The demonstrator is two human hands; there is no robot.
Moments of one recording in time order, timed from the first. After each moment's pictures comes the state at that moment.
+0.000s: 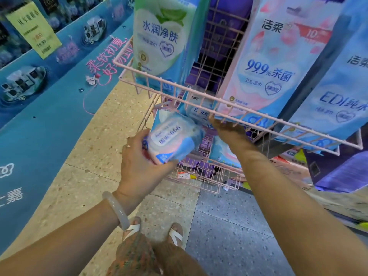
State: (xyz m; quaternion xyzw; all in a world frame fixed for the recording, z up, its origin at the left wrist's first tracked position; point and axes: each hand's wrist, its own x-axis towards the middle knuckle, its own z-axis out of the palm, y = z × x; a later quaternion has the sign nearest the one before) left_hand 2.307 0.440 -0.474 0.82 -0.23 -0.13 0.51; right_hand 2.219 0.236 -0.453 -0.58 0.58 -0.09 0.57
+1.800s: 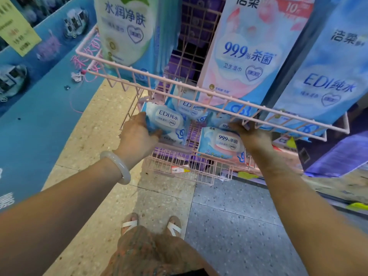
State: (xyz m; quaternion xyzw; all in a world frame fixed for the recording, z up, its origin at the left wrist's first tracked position) left_hand 2.350 0.377 -0.489 0.90 -0.29 -0.16 0.29; right_hand 2.151 0.177 -0.495 -0.70 0.62 -0.04 0.35
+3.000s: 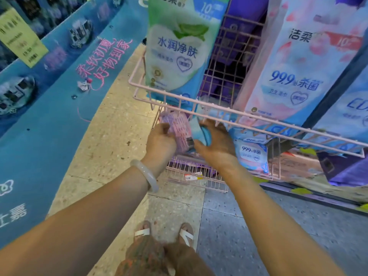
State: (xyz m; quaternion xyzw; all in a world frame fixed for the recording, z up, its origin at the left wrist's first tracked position) left_hand 2.365 0.371 -0.471 0.78 -0.10 -0.33 0.52; right_hand 2.260 0.286 -0.478 -0.88 0.40 -0.10 0.25
